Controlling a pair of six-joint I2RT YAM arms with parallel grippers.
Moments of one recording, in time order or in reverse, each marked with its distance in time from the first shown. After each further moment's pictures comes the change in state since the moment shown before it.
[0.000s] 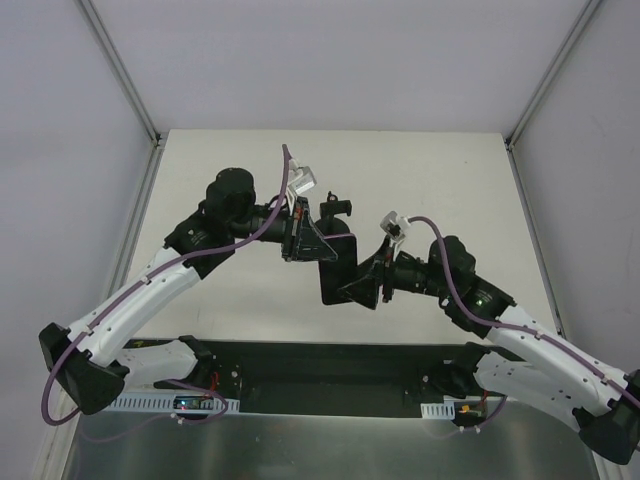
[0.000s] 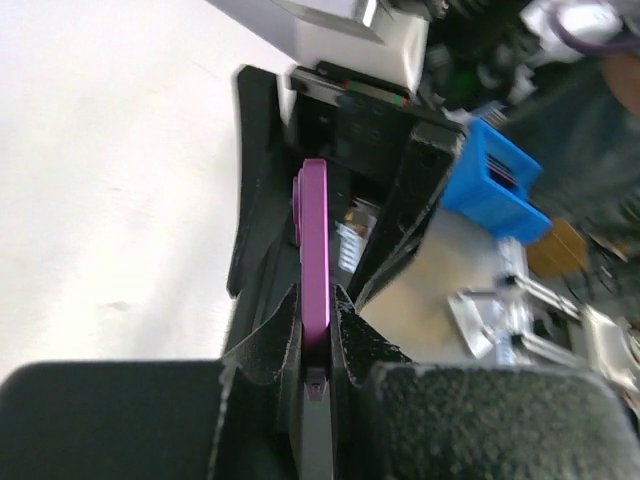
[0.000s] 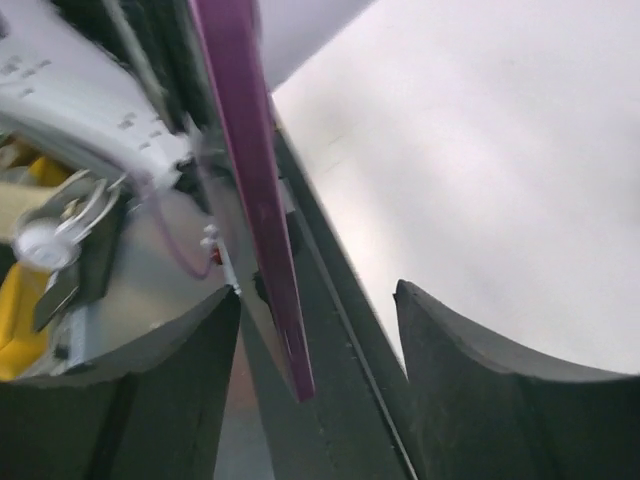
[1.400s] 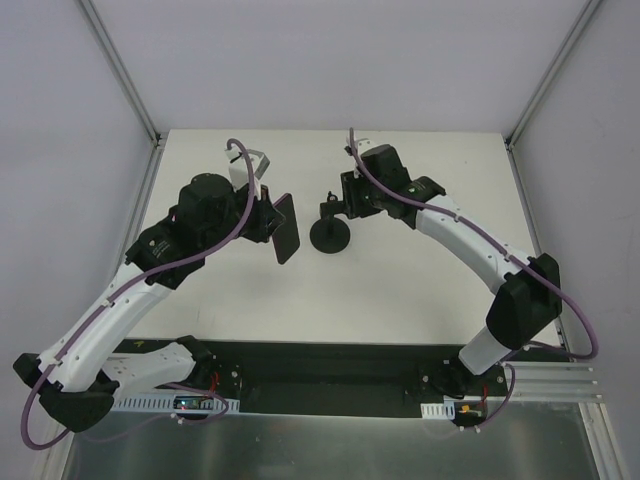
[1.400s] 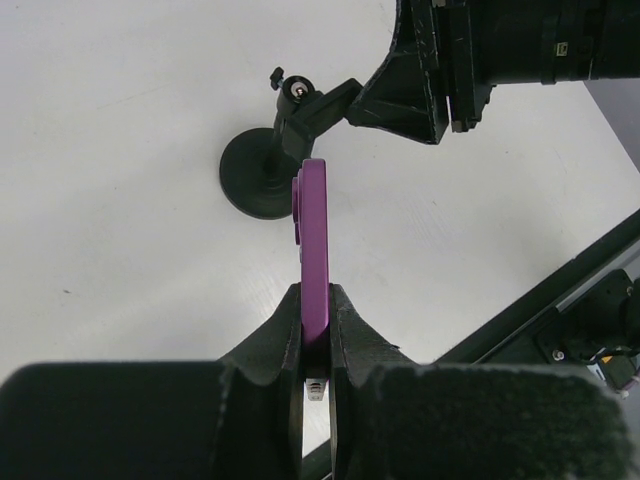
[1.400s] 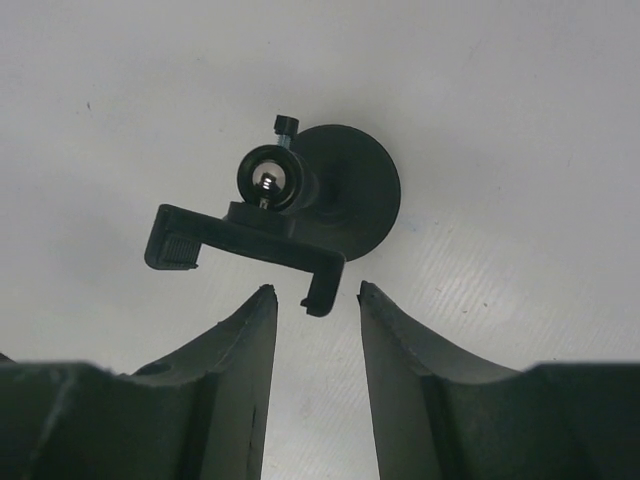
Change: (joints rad) left arm 0.002 -0.137 0.125 -0.442 -0.917 0.137; right arm -0.185 0.816 0.780 -0.554 0.537 -0.241
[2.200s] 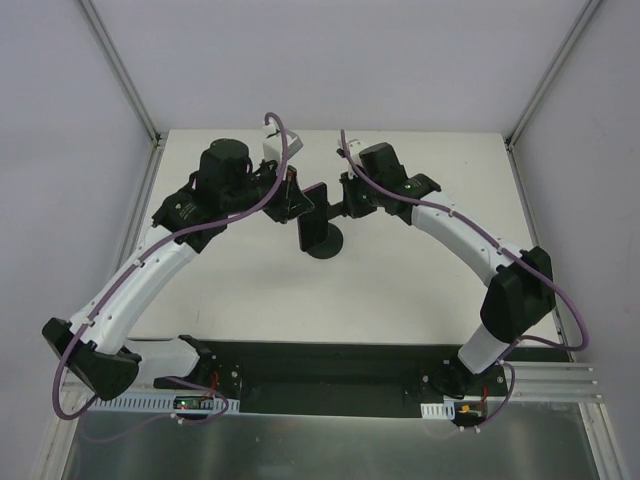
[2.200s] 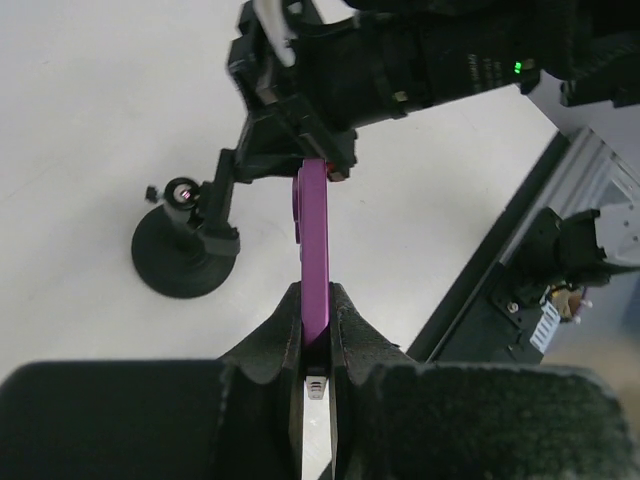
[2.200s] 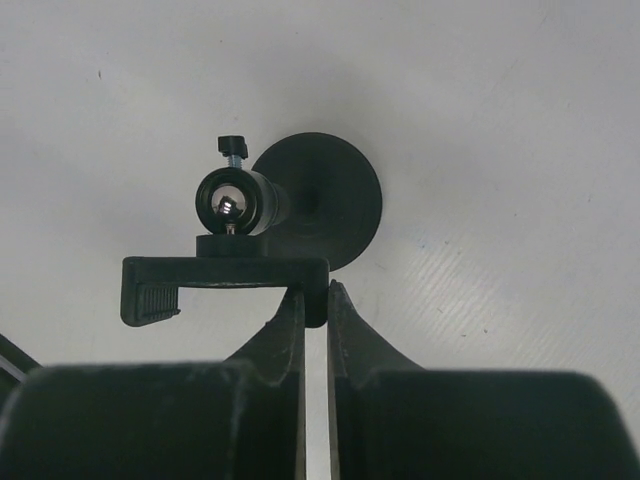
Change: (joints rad) left arm 0.077 0.201 0.139 0.070 0.322 0.099; right arm -0.012 0.052 0.025 0.024 -0.088 -0.092
